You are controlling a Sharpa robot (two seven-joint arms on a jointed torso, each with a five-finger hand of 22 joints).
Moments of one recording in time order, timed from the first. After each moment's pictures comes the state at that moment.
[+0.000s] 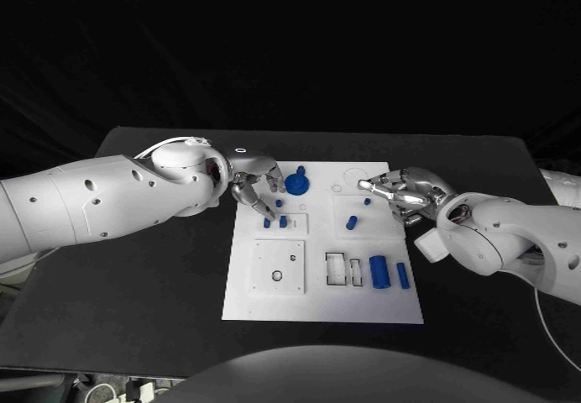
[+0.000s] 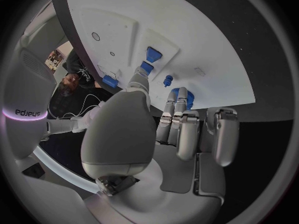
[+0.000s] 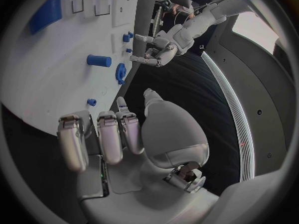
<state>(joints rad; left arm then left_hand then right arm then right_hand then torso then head) 1.35 -0.72 -0.22 1.39 -1.52 -0.08 0.09 1.38 -0.23 -0.06 0.30 0.06 0.91 0.11 0.07 0.08 1.04 0.11 0.06 0.06 1.47 0.04 1.57 1.31 0.01 1.47 0.15 1.57 1.31 1.23 -1.00 -0.21 1.68 -0.47 -0.39 0.07 1.20 0.07 -0.03 0.25 0.28 0.73 0.18 0.21 0.13 1.47 0.10 1.57 1.31 1.46 0.05 1.57 1.31 0.01 1.47 0.16 1.57 1.31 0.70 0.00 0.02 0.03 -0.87</state>
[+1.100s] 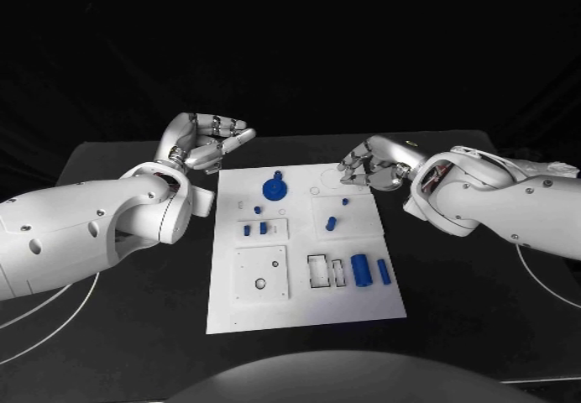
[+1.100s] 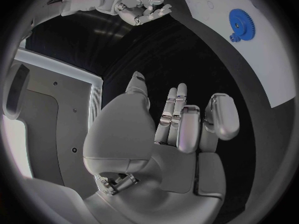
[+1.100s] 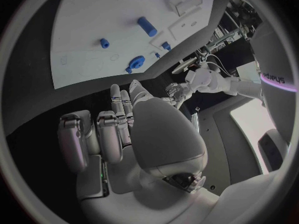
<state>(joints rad) 1.33 -0.80 -0.22 1.53 -0.30 -0.69 0.46 1.30 -0.14 -0.12 0.30 0.13 1.01 0.15 0.09 0.08 1.13 0.09 0.11 0.07 1.46 0.02 1.40 1.31 0.06 1.35 0.13 1.30 1.31 1.32 -0.97 -0.21 1.63 -1.31 -0.41 -0.06 1.50 0.01 0.12 0.23 0.09 0.97 0.13 0.12 0.12 1.04 0.12 0.12 0.19 1.47 0.05 1.57 1.31 0.01 1.47 0.16 1.57 1.31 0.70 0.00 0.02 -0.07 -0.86</state>
